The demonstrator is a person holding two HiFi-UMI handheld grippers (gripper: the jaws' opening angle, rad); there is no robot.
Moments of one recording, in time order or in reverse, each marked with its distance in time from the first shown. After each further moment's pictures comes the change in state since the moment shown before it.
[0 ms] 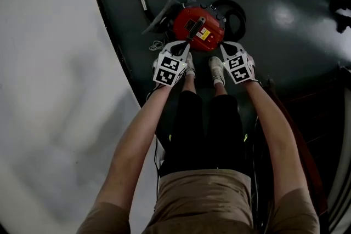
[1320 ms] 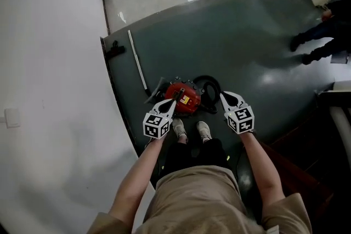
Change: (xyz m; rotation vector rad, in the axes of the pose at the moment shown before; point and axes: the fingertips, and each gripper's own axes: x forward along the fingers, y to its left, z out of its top) left arm -0.195 -0.129 0.191 -0.013 -0.281 -0.004; right arm -0.360 -0.051 0.132 0.228 -0.475 -0.156
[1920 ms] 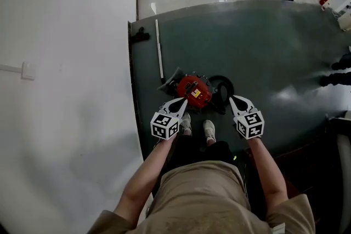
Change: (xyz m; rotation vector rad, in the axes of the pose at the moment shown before) left arm -0.043 -0.072 -0.003 -0.081 -0.116 0.128; right arm -0.046 0.015 -0.017 -0.030 -0.003 0.173
